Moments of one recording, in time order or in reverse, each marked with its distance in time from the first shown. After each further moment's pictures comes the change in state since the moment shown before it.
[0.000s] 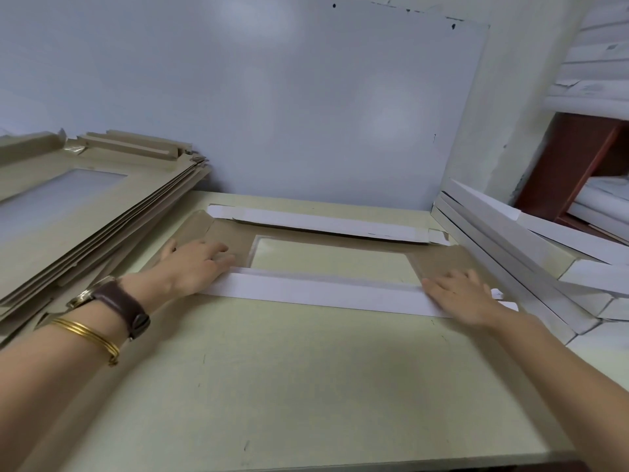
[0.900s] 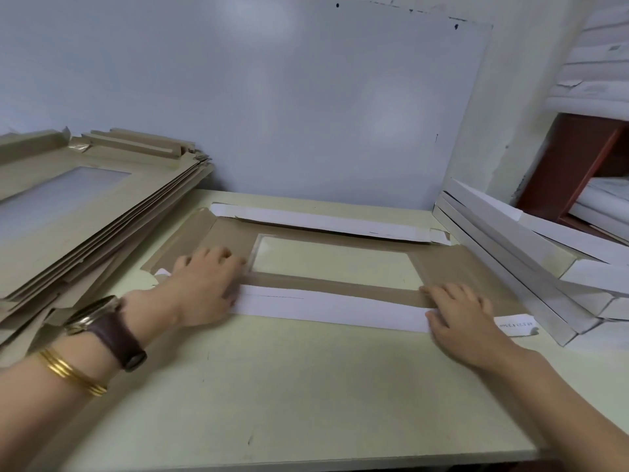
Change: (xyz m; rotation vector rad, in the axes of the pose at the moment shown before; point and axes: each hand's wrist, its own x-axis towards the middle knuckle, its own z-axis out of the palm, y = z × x) left_hand -0.034 0.010 0.010 0.332 -0.046 0.210; right_hand -0.039 -0.004 0.029 -0.117 0.233 -0.156
